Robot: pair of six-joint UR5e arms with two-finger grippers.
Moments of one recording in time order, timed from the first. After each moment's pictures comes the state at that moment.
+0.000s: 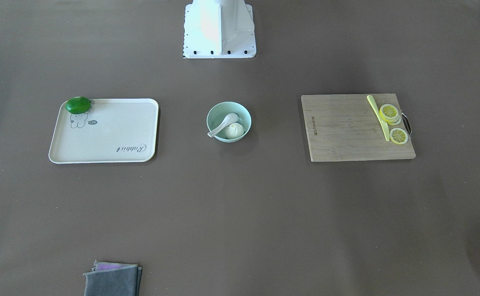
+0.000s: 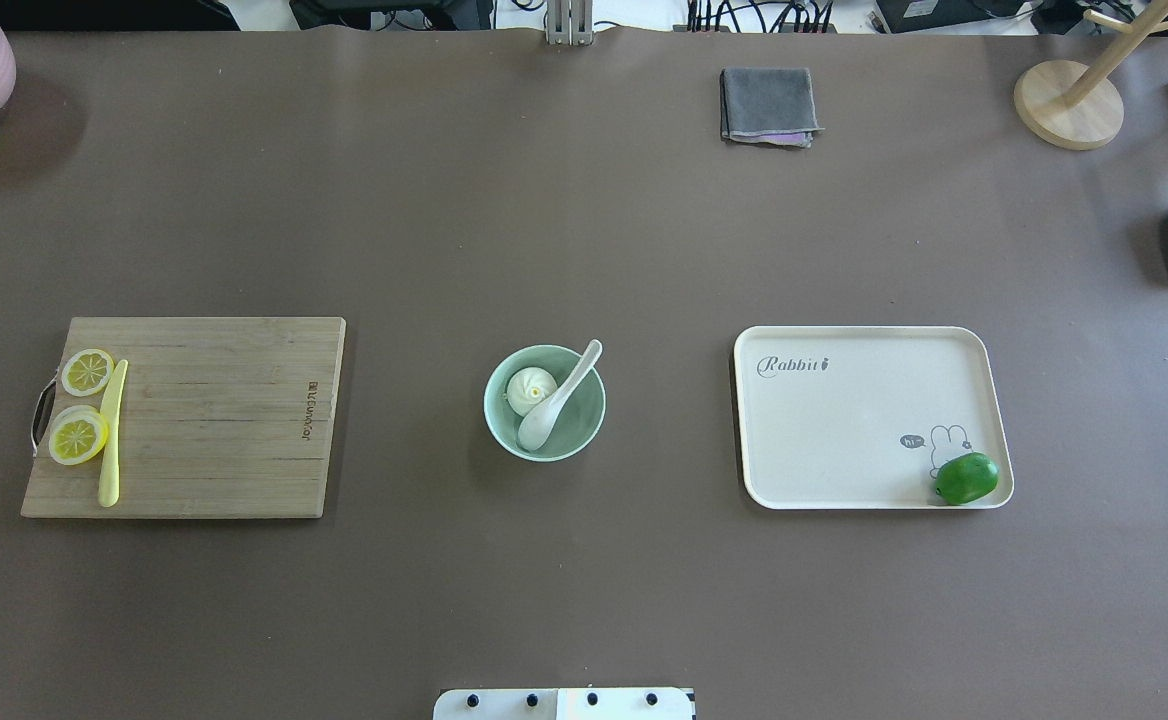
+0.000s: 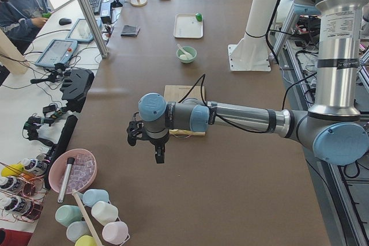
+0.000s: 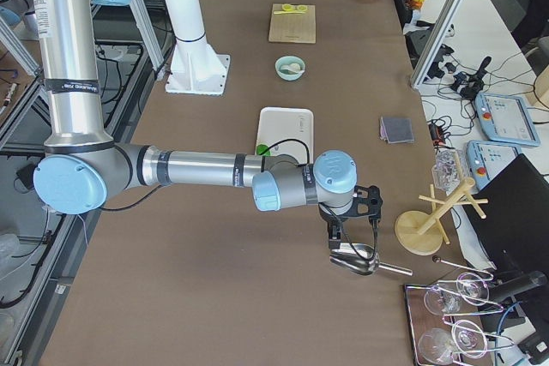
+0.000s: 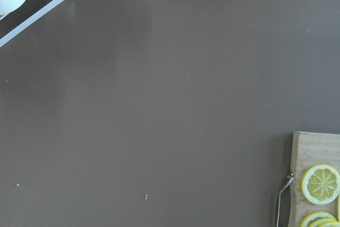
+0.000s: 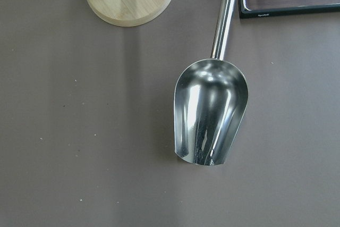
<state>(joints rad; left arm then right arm) -1.54 -1.53 -1.71 -1.54 -2.42 -0.17 1.58 -1.52 1.52 -1.34 2.40 0.21</state>
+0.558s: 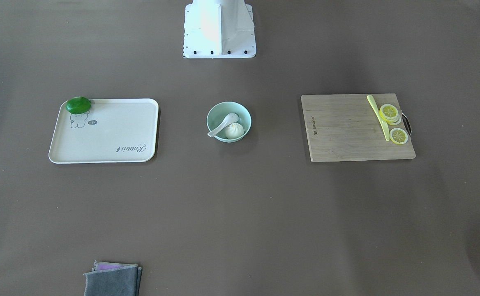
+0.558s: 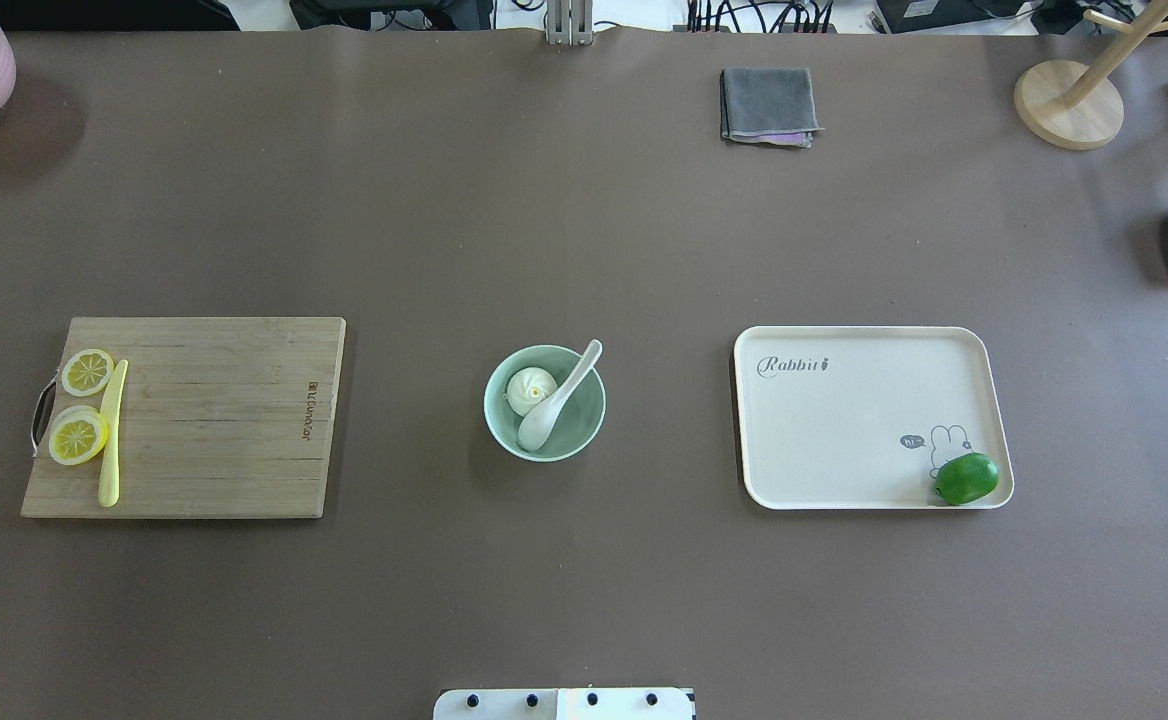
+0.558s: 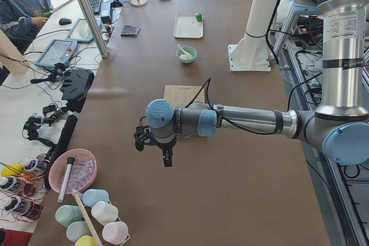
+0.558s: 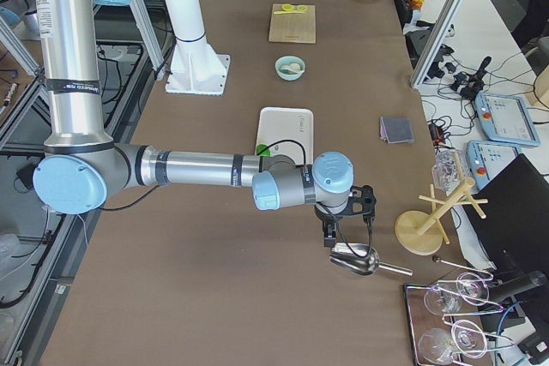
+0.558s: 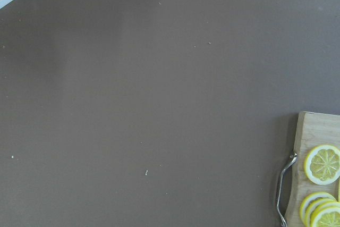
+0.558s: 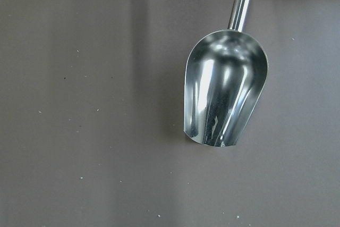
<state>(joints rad) -1.55 -1.48 -1.75 -1.53 -2.47 -0.17 1.55 -1.53 1.53 -1.39 2.41 0.16</state>
